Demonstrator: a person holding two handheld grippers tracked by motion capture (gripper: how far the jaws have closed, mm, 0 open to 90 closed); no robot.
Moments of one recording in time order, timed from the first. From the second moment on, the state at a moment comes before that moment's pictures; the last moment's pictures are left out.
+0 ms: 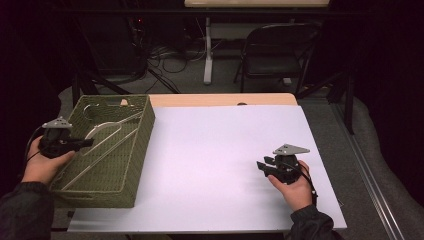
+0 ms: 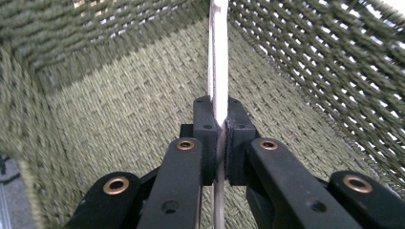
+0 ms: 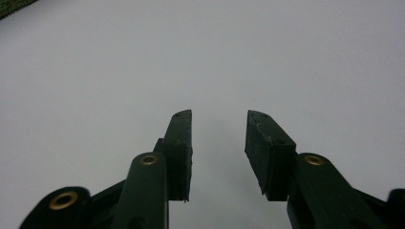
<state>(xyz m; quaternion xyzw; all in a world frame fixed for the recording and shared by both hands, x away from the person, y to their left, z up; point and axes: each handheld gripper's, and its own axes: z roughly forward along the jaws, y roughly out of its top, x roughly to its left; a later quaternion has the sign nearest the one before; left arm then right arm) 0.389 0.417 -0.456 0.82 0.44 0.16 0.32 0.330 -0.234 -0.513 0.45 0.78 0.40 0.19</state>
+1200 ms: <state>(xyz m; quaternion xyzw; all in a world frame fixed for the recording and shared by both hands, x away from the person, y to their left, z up) 0.365 0.427 -0.438 0.78 0.49 0.21 0.31 0.328 -0.235 -0.513 0.45 0.78 0.40 0.19</state>
